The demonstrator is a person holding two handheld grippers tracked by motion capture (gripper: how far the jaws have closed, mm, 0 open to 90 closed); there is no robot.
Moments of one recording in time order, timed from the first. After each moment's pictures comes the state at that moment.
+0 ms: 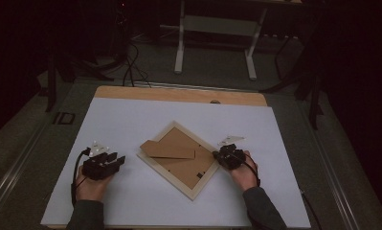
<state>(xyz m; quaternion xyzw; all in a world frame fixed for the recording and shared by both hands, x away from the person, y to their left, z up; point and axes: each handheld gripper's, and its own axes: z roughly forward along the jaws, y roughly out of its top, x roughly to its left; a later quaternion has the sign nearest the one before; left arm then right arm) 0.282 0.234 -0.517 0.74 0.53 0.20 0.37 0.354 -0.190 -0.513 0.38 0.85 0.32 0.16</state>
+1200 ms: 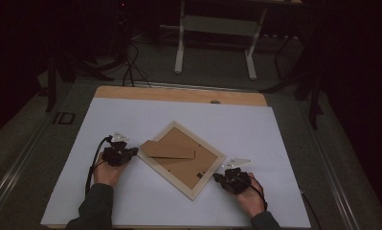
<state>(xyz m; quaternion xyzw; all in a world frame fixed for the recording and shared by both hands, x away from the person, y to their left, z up) 0.338 0.202 -0.532 0.78 0.49 0.14 0.36 0.288 -0.204 -0.528 0.37 0.86 0.34 0.10</state>
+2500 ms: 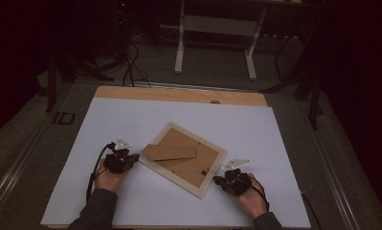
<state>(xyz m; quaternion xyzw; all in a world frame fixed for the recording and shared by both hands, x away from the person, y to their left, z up) 0.316 0.191 -0.533 0.79 0.49 0.15 0.35 0.285 -0.205 -0.525 0.36 0.87 0.33 0.08</state>
